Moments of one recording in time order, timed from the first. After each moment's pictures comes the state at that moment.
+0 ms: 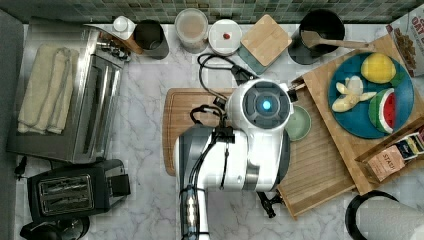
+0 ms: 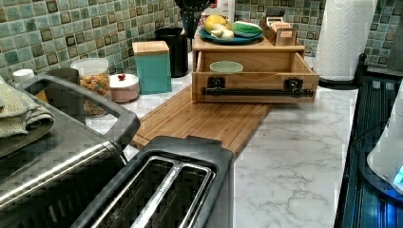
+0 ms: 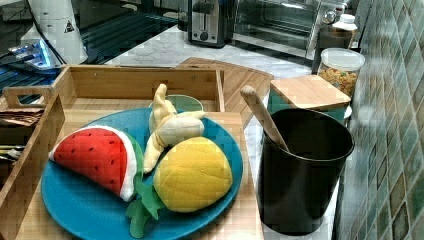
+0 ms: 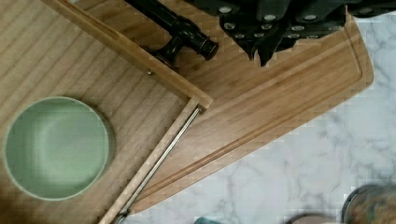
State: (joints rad) arm -0.02 -0.04 -0.03 -2.11 0.08 0.54 -0.39
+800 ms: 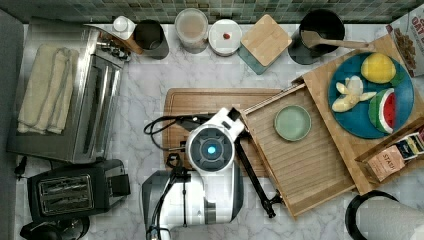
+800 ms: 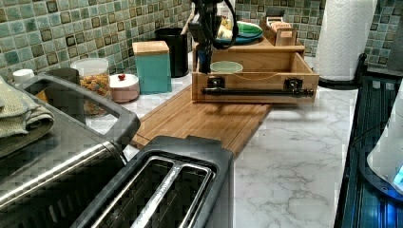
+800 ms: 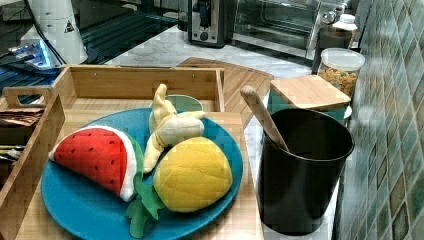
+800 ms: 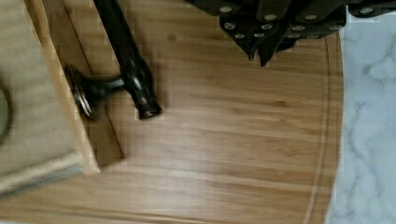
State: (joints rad) arm 0.11 -0.16 0.01 -2.40 0.08 0.68 -0.85
